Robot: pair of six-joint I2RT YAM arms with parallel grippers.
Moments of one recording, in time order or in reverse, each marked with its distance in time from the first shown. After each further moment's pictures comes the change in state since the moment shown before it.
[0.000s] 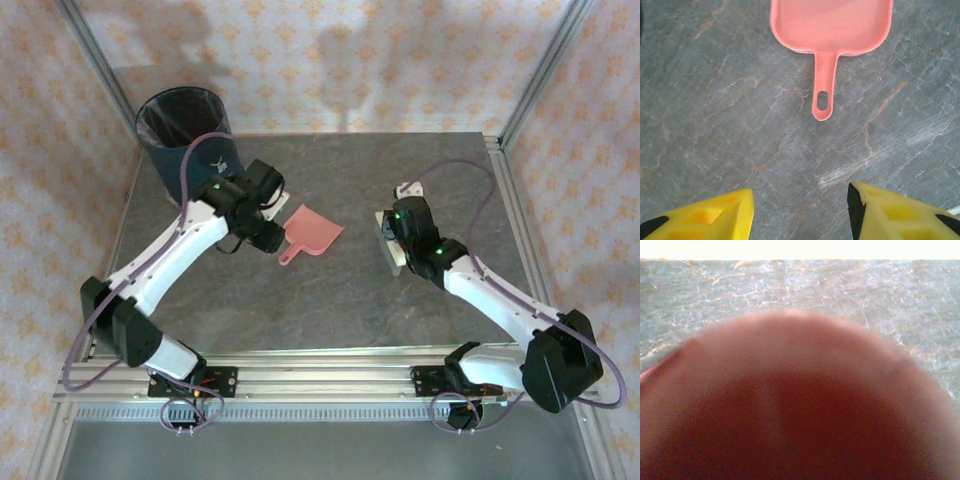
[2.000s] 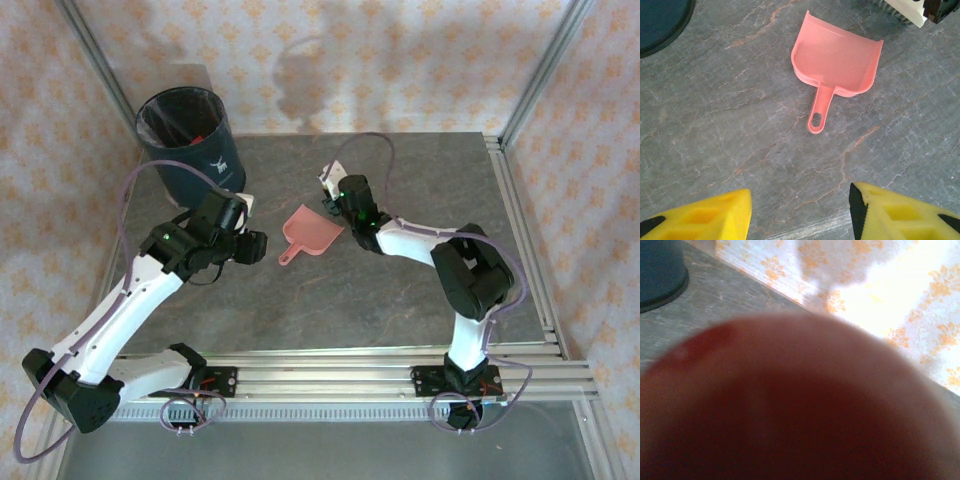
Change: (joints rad) left arm 0.003 -0.371 -0.275 0.197 -0.019 -0.257; right arm 0.099 0.634 0.296 0.554 -0.086 -0.524
